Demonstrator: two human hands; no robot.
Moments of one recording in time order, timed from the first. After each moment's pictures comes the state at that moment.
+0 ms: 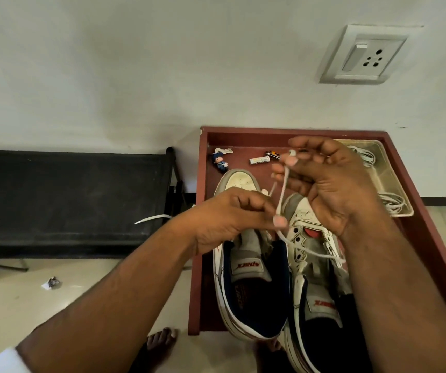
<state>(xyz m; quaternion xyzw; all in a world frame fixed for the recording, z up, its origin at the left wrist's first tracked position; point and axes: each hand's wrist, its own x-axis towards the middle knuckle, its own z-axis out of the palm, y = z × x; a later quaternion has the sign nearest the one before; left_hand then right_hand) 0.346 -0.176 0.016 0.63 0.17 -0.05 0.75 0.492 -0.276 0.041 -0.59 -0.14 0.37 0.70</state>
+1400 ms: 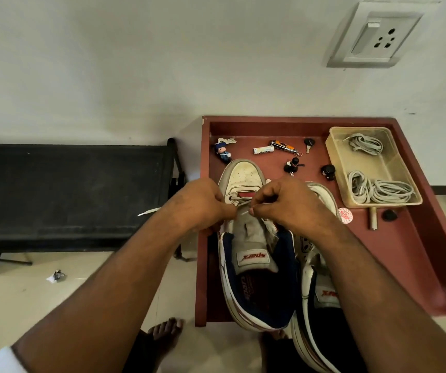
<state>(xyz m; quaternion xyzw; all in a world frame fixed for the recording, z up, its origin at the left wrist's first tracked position) 0.335 -0.148 -0.007 0.76 0.42 -0.13 0.47 0.467 -0.268 -0.010 -0.80 -0.41 0.34 0.27</state>
